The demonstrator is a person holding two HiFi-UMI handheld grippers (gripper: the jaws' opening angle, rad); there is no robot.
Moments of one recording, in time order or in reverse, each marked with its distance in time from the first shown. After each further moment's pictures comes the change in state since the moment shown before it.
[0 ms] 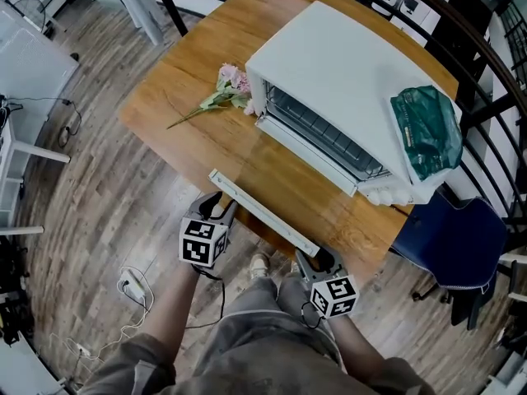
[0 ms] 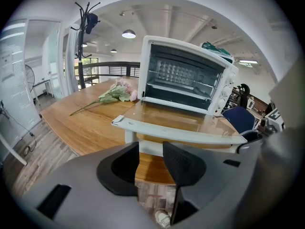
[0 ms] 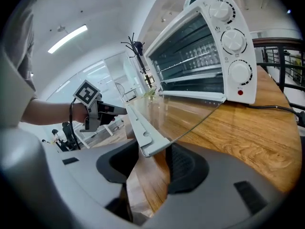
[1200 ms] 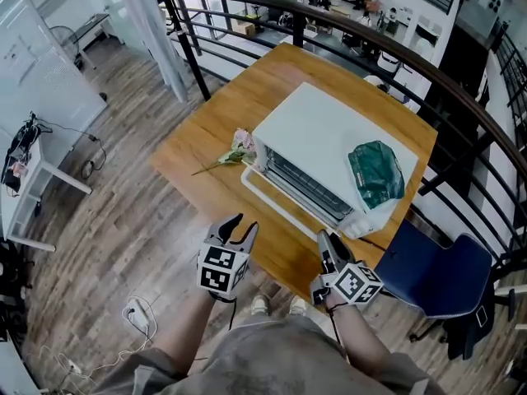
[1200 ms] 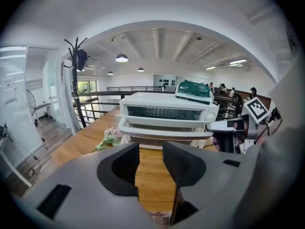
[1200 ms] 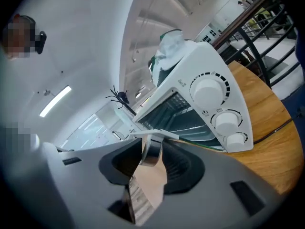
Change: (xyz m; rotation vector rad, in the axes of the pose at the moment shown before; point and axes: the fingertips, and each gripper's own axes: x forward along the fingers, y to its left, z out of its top) left arm -0.096 -0.088 0.146 0.116 -0.212 0.041; right arm -0.062 -0.047 0.189 0.479 -0.399 0.091
